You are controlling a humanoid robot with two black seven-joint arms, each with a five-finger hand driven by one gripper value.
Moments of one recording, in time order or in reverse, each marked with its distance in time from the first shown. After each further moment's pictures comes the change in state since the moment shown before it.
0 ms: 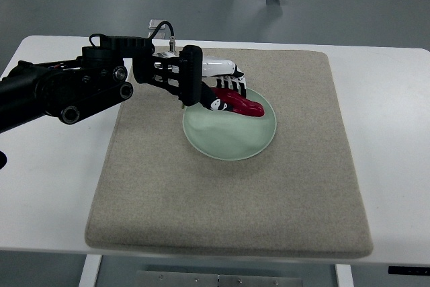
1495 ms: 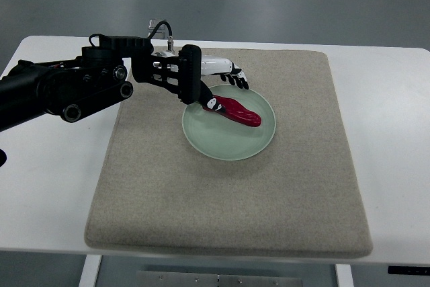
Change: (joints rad) left arm -0.013 -0.007 -0.005 0.070 -0.027 0.022 0.000; right arm 0.000 0.000 0.000 0.000 0.000 0.000 0.000
